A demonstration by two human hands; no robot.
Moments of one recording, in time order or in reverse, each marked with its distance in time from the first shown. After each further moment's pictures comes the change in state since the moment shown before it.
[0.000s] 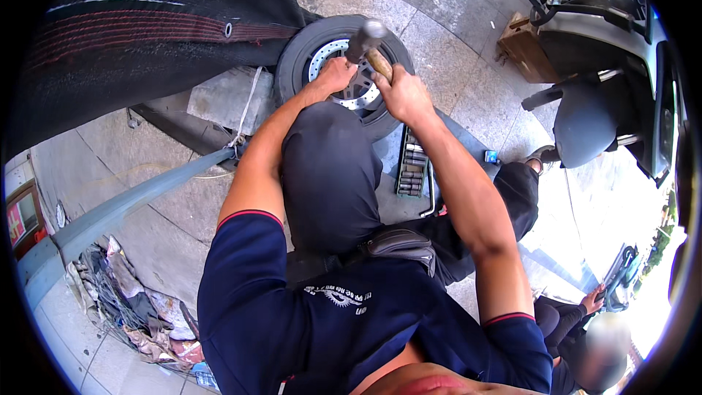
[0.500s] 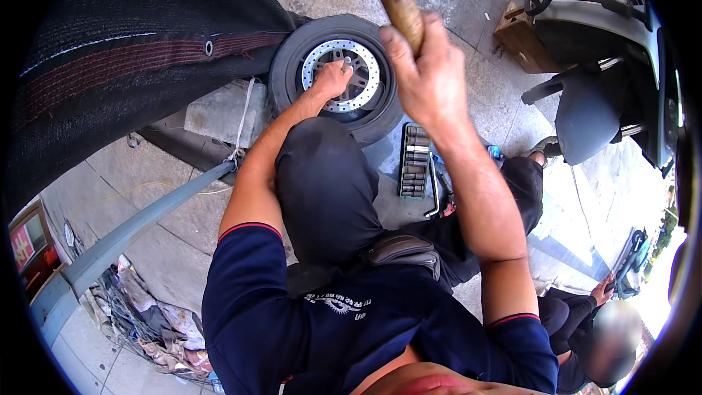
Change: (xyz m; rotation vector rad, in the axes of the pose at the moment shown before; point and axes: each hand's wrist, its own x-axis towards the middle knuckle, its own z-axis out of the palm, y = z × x) left_hand 0.004 -0.004 0.003 0.133 0.125 -0.027; right_hand -0.034 -0.068 -0.099 0.387 0.513 -0.339
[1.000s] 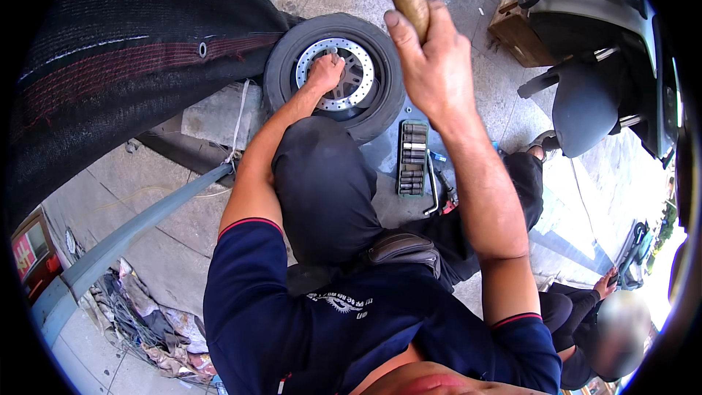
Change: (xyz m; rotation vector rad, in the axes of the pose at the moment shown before) left_hand 0.015 -0.008 -0.002 -0.096 0.105 -0.033; right_hand 0.008 0.003 -0.007 -0.004 -0.018 0.067
